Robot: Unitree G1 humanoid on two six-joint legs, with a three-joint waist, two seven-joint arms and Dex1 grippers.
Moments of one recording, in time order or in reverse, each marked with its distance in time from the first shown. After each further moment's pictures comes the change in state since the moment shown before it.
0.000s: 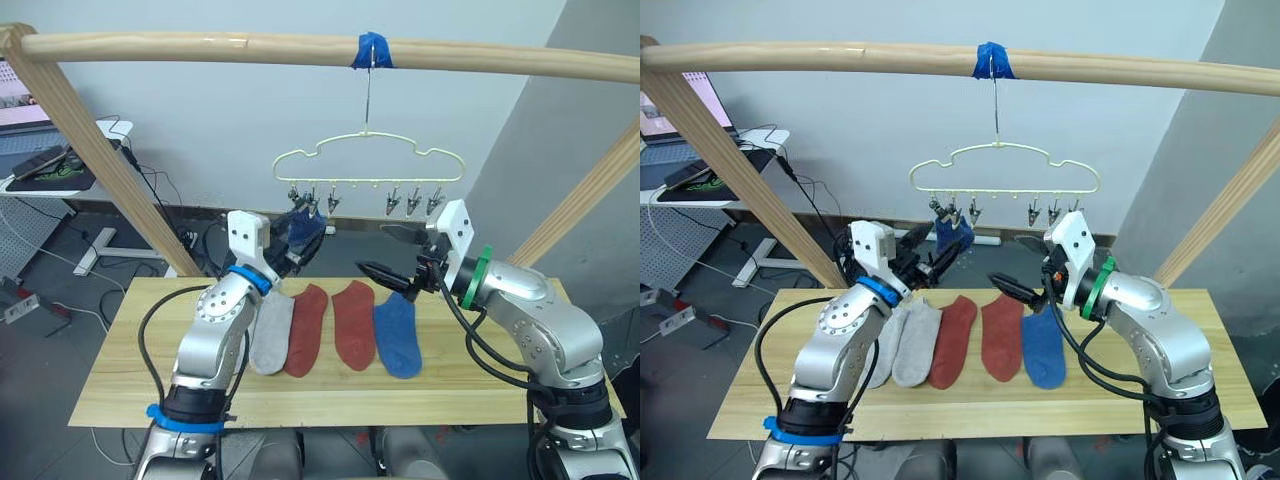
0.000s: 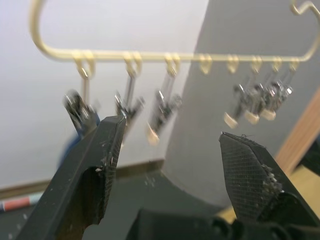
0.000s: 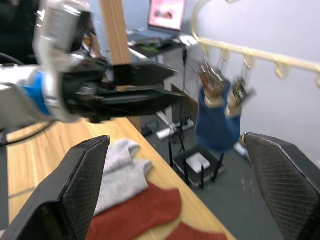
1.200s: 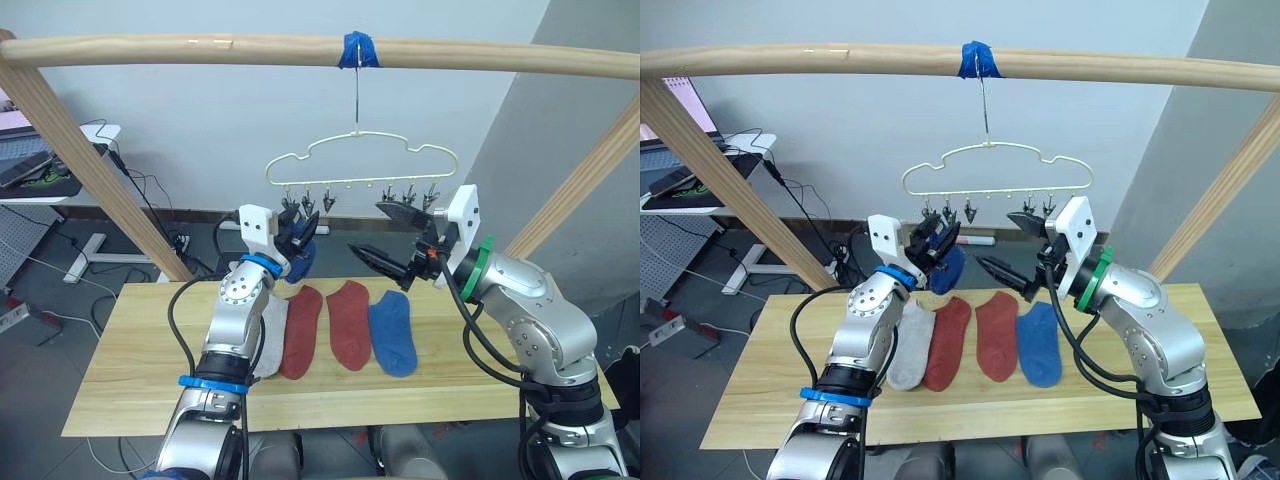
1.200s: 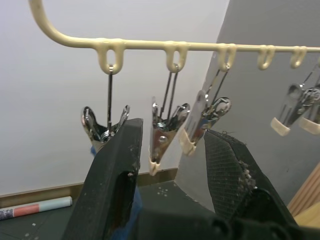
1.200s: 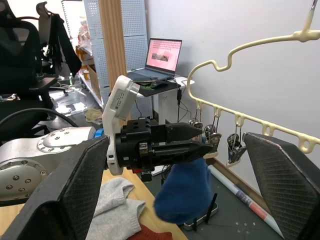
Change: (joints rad) left arm -0.164 -0.072 0.041 0.415 0.077 -0.235 0.016; right arm -0.022 0.044 -0.003 0.001 0.040 -0.108 -0.038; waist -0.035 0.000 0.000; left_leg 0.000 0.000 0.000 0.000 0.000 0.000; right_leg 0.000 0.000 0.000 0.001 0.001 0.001
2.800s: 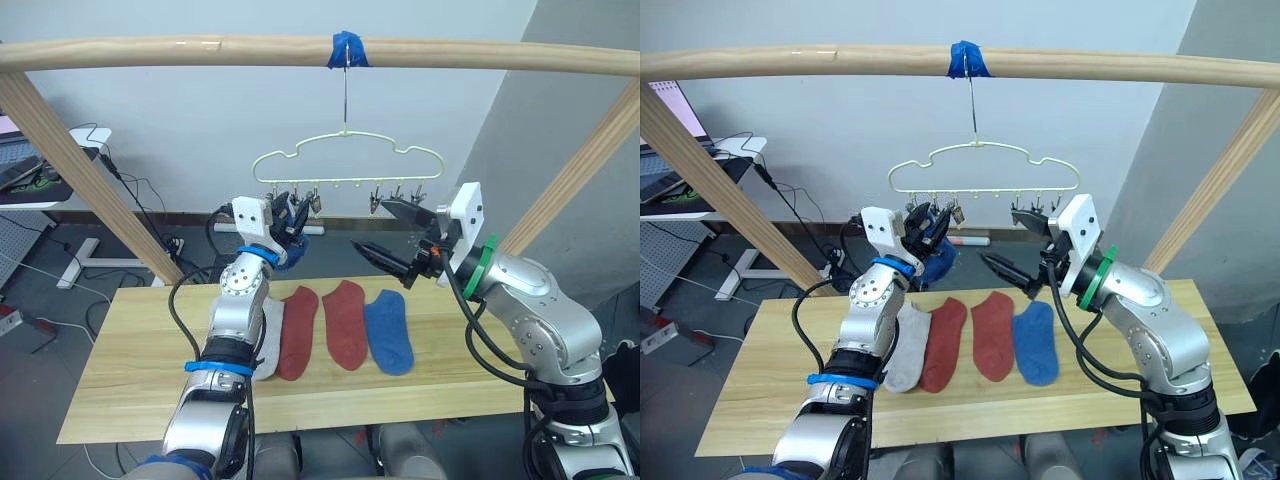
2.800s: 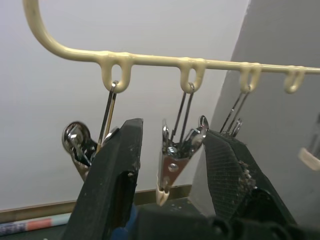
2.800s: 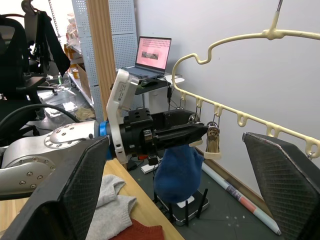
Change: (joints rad) left arm -0.062 -0.015 0.049 0.136 0.016 -0.121 0.027; right arm -0.004 -0.028 -0.001 0.000 0.021 0.003 -0.025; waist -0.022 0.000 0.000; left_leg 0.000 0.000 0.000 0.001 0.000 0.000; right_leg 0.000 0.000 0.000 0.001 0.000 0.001
